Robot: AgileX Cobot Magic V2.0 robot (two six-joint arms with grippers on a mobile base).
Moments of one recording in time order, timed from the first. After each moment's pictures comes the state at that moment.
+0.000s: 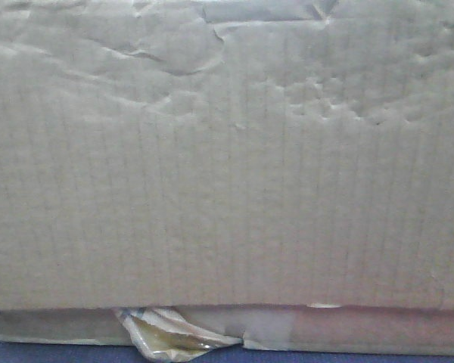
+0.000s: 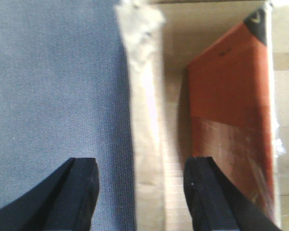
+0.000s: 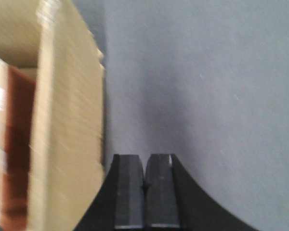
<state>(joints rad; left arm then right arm) -0.48 1.60 -1.53 0.17 1.22 -0.47 0.13 1.26 -1.42 -0.05 1.21 0.26</state>
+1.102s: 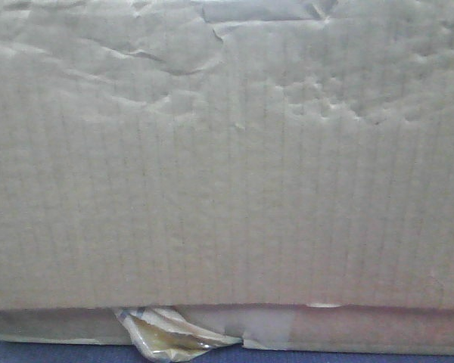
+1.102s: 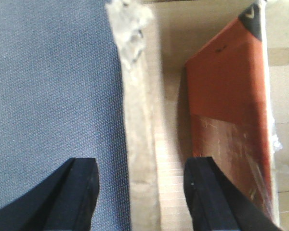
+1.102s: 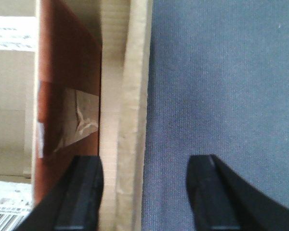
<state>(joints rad) -0.48 1.60 -1.53 0.17 1.22 -0.45 0.32 1.41 -1.35 -0.06 1.23 0.39</state>
